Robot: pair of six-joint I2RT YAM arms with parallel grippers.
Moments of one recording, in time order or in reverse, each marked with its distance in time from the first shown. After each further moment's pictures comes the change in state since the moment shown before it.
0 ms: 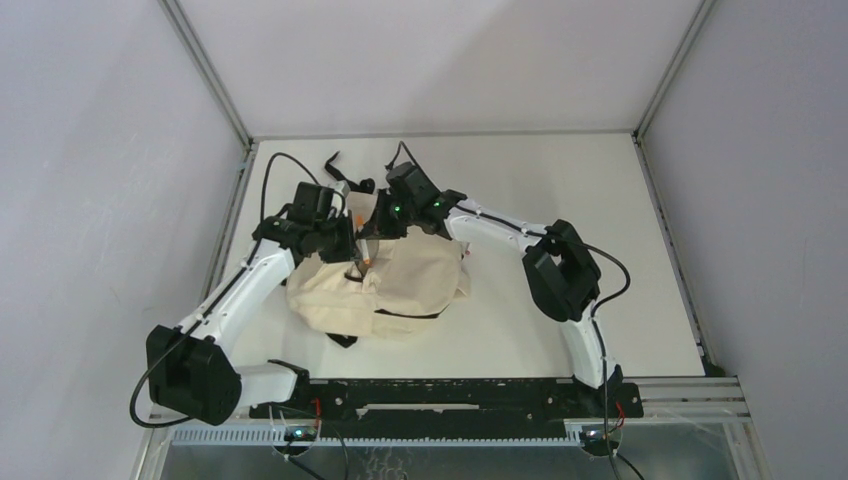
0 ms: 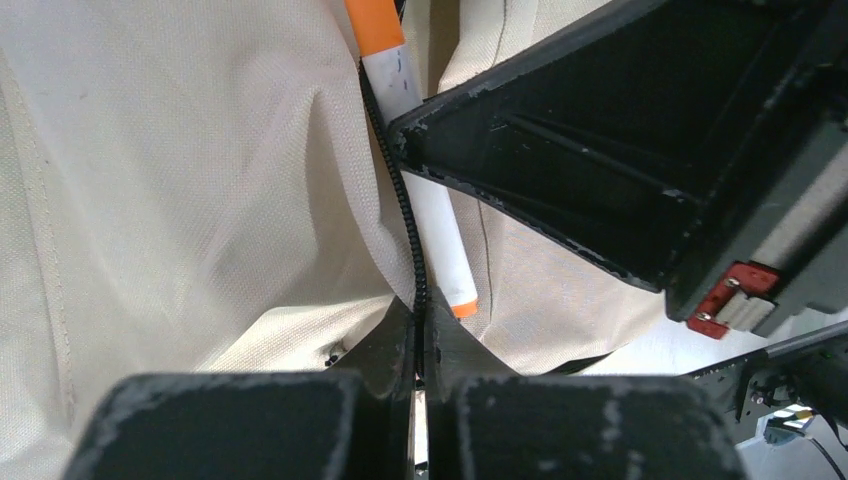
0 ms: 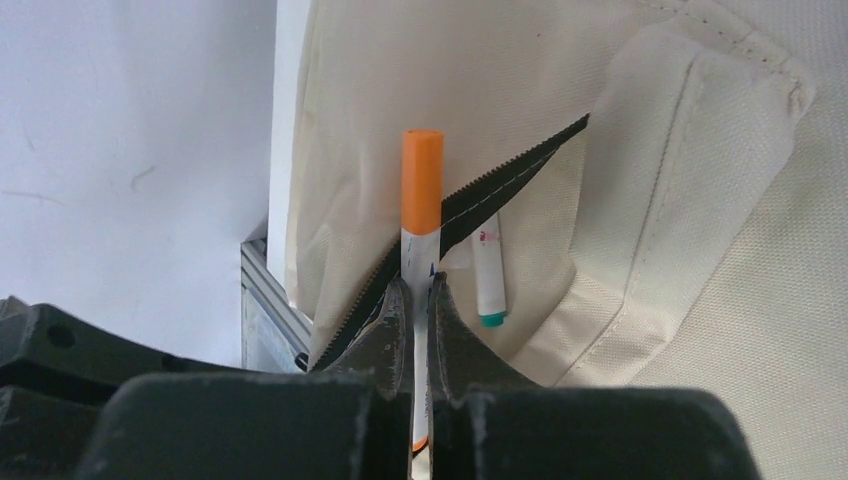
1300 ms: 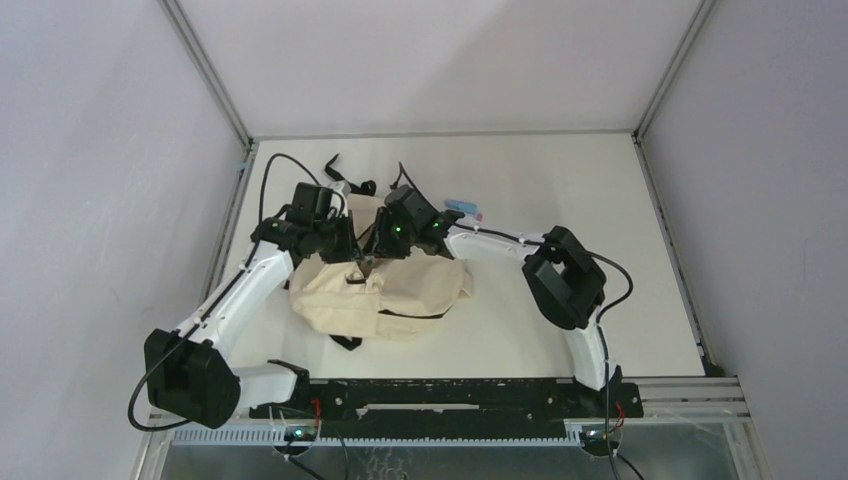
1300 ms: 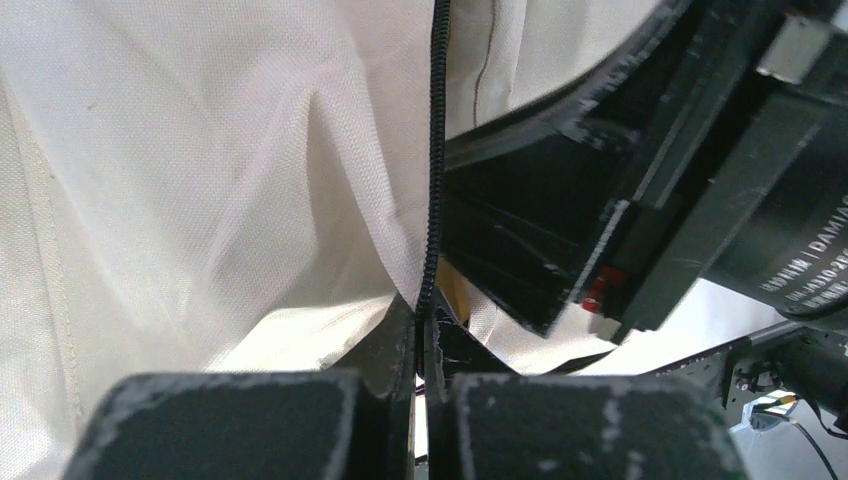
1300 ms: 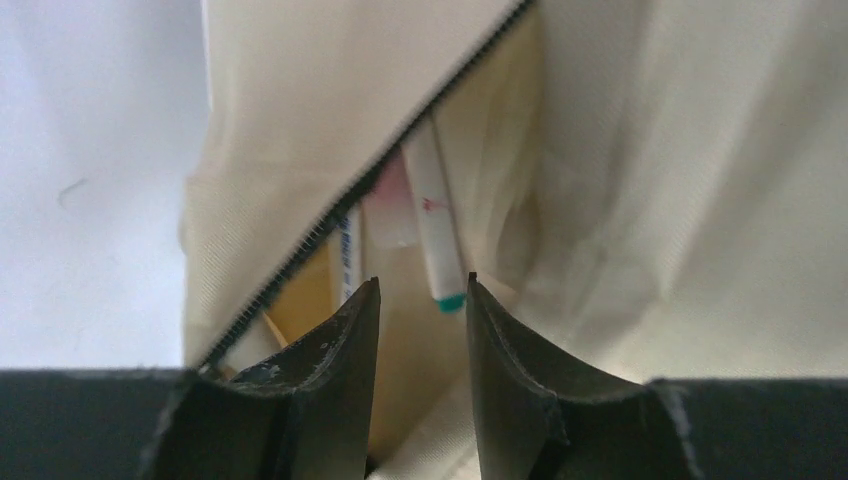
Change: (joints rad) left arm 0.000 -0.016 -0.002 0.002 0.027 -0.003; right arm 0.058 -0.032 -0.144 0.074 0.120 0.061
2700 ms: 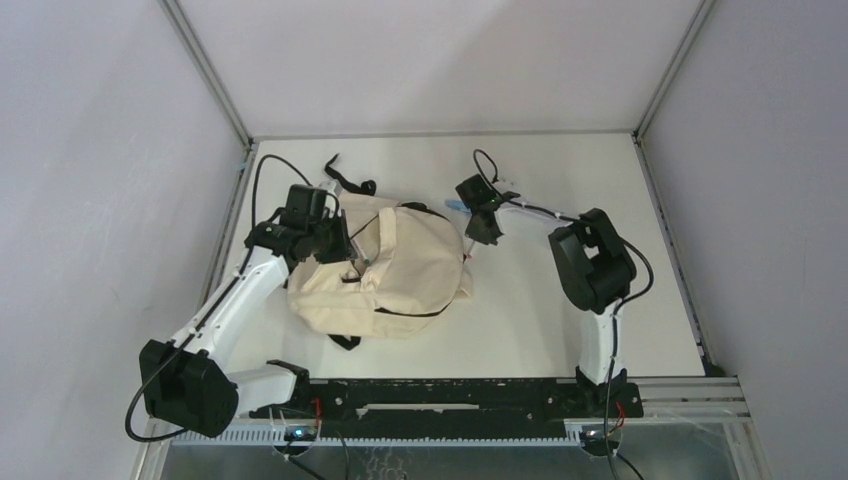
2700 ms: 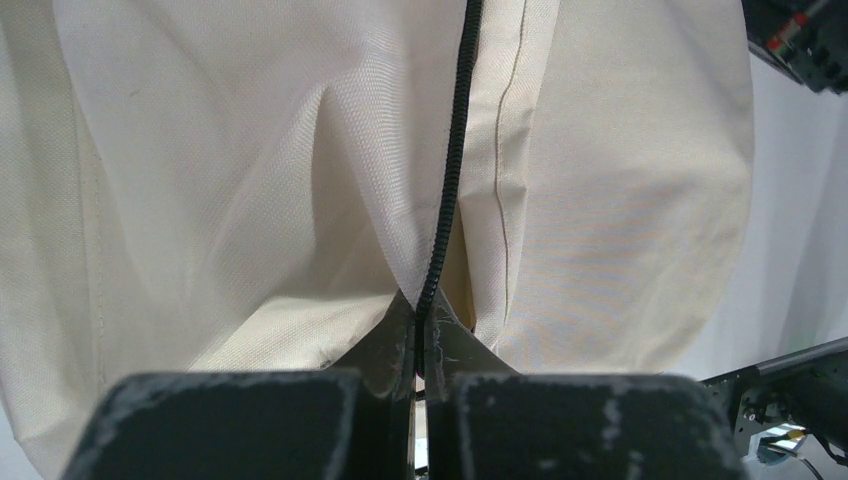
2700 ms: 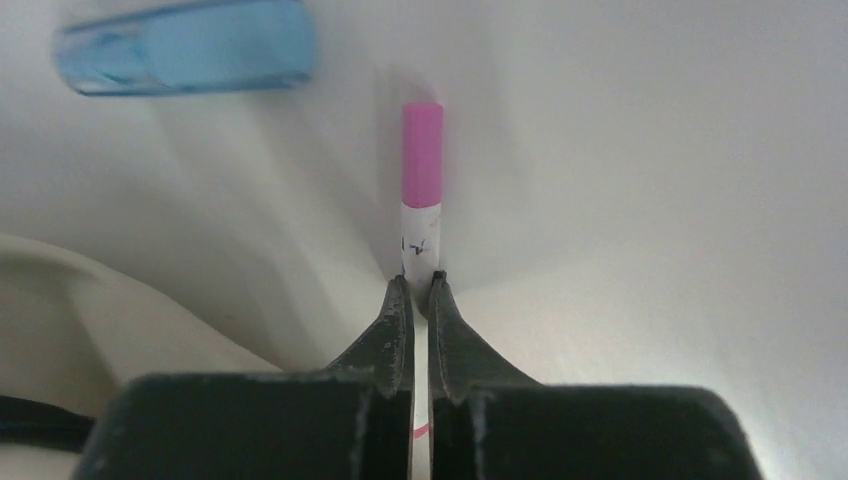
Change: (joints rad) left arm 0.021 -0.043 -0.017 0.003 -0.053 -0.016; right arm -0.338 -0.024 -0.163 -0.293 0.489 -0.024
